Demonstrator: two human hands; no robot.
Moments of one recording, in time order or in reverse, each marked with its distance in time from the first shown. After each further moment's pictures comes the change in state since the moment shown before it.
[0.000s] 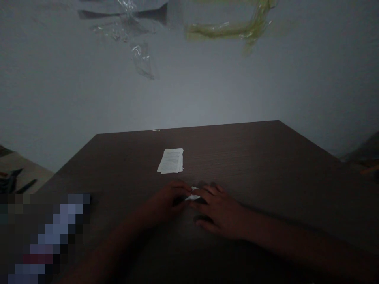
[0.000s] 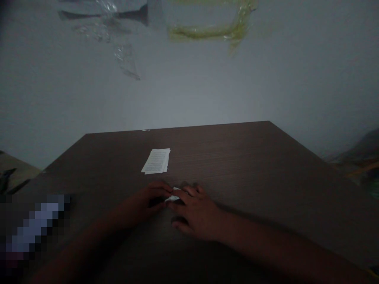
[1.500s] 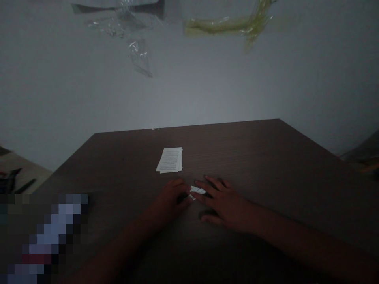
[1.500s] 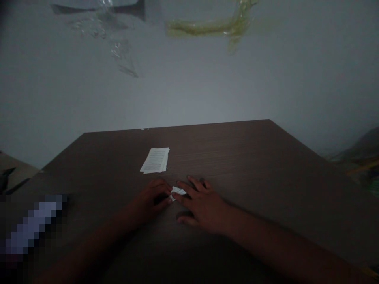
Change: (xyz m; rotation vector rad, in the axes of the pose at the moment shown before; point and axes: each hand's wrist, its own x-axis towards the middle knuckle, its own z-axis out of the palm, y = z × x) left_hand 0.010 0.005 0.023 0.211 0.091 -0.080; right_hand -0.009 0.019 -0.001 -0.103 -0.006 0.069
